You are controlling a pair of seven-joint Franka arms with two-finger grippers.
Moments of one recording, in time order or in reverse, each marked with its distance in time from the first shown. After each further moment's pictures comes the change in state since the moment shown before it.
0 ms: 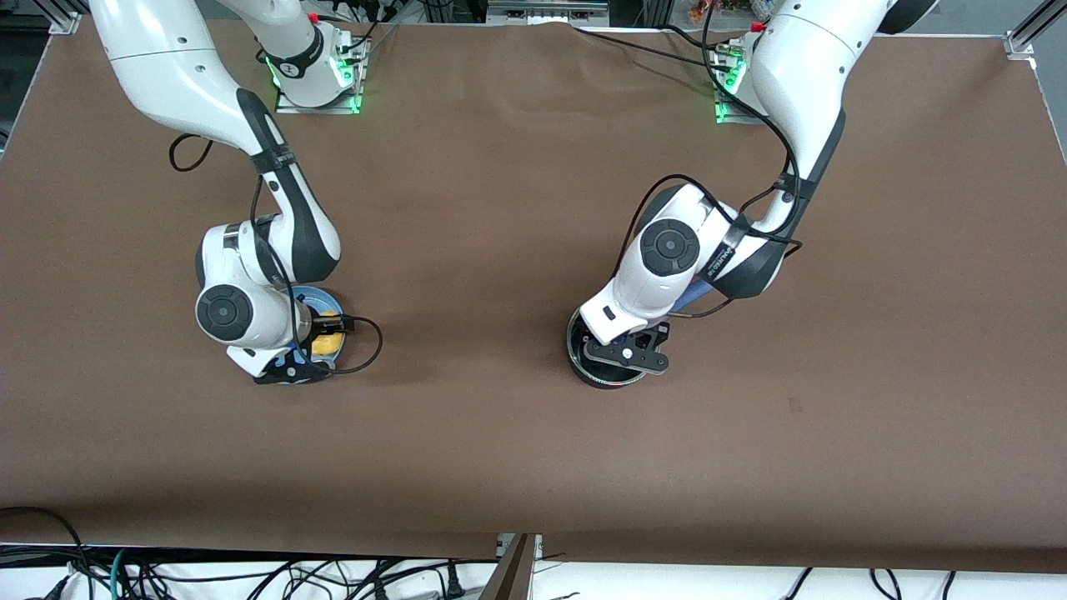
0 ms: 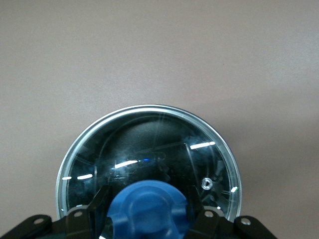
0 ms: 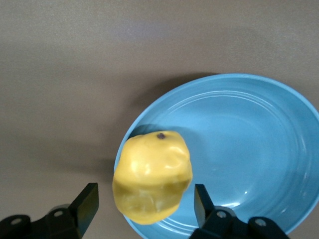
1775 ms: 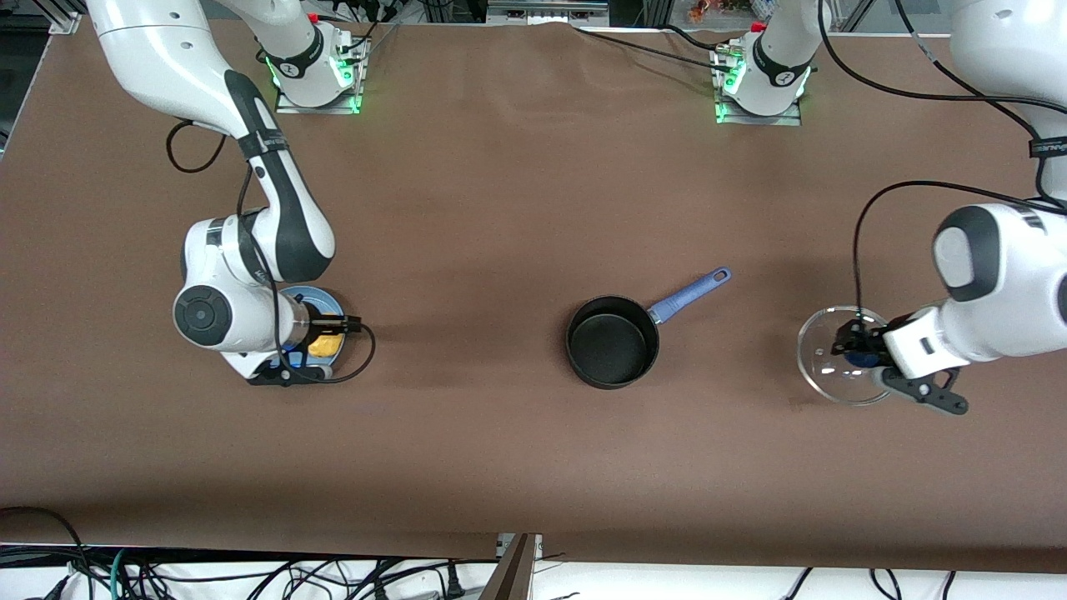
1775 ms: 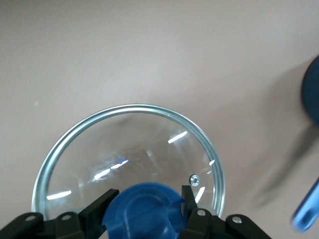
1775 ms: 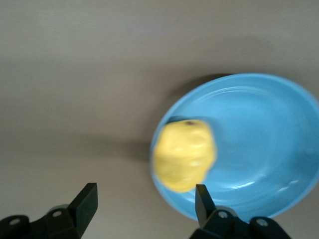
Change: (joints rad) left arm 0.324 -0.181 0.374 -0.100 -0.374 -0.243 0.995; right arm 0.017 -0.018 -0.019 0.107 0.083 -0.139 0.038
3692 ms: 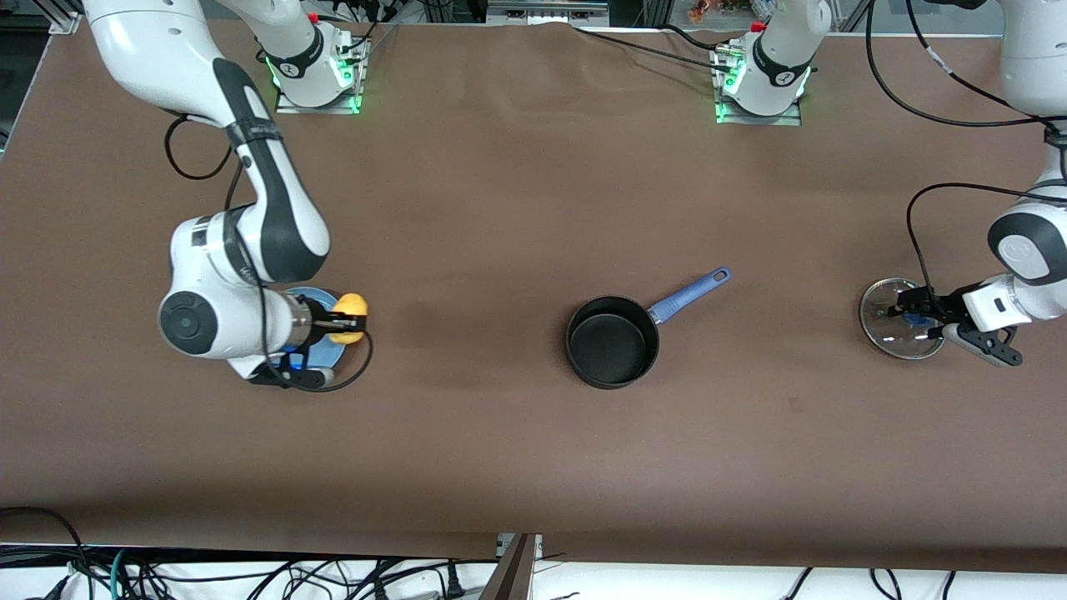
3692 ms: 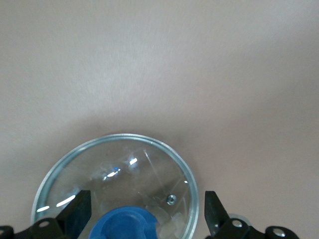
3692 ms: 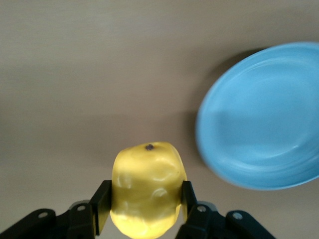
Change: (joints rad) left arm 0.159 0.043 0.118 -0.192 -0.139 0.155 0.416; right arm 0.028 0.012 0.052 0.138 0.113 -0.153 0.196
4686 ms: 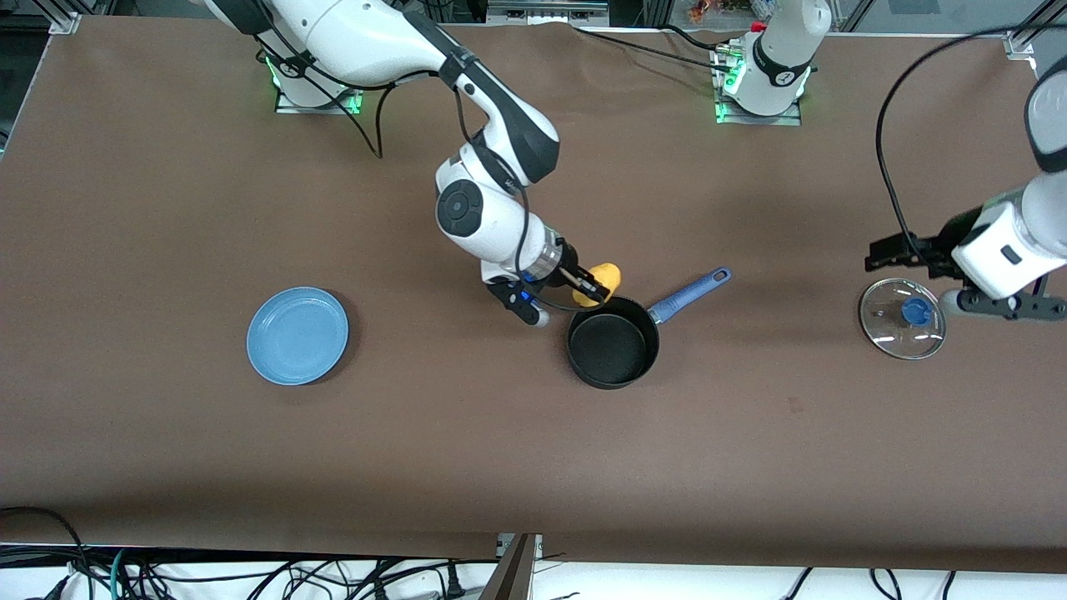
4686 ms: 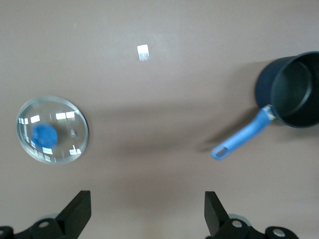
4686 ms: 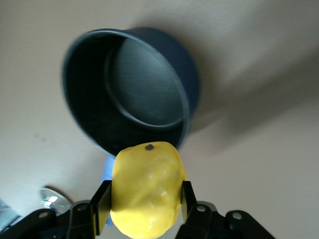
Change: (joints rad) left arm -0.130 -0.364 -0.279 0.264 0.289 -0.613 -1.001; right arm 0.399 0.209 0.127 0.198 0.280 0.605 0.887
